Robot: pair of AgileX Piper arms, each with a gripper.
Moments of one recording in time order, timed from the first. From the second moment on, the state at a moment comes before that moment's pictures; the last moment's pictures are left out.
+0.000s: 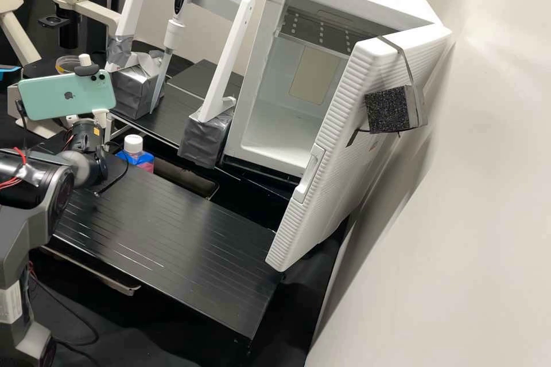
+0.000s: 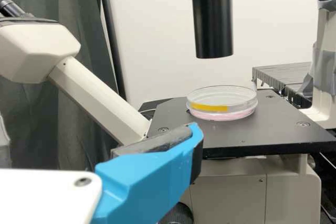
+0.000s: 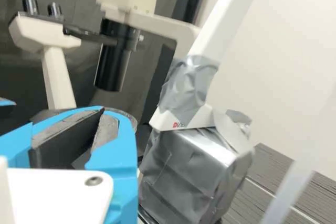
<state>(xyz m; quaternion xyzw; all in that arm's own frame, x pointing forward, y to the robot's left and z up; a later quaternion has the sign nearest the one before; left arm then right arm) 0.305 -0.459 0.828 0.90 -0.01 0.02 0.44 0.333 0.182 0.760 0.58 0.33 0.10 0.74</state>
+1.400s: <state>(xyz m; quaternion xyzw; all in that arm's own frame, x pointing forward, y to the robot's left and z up) 0.305 -0.459 0.828 0.90 -0.01 0.02 0.44 0.417 0.225 0.698 0.54 0.40 0.00 0.74</state>
